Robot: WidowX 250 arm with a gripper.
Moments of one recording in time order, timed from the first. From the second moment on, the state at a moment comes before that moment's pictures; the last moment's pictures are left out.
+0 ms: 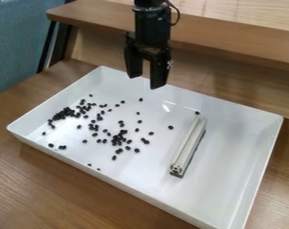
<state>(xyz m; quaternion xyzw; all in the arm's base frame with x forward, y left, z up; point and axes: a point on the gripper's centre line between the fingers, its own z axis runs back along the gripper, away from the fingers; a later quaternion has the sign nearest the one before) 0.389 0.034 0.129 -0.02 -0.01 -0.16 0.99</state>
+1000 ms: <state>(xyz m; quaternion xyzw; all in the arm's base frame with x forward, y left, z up) 0.375 -0.040 0.099 -0.03 -0.04 -0.10 0.99</state>
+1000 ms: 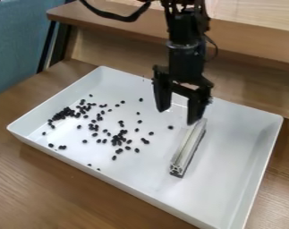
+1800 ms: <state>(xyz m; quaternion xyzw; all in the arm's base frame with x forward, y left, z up) 0.377 -0.050 0.064 -0.01 -0.02 -0.03 1.00</state>
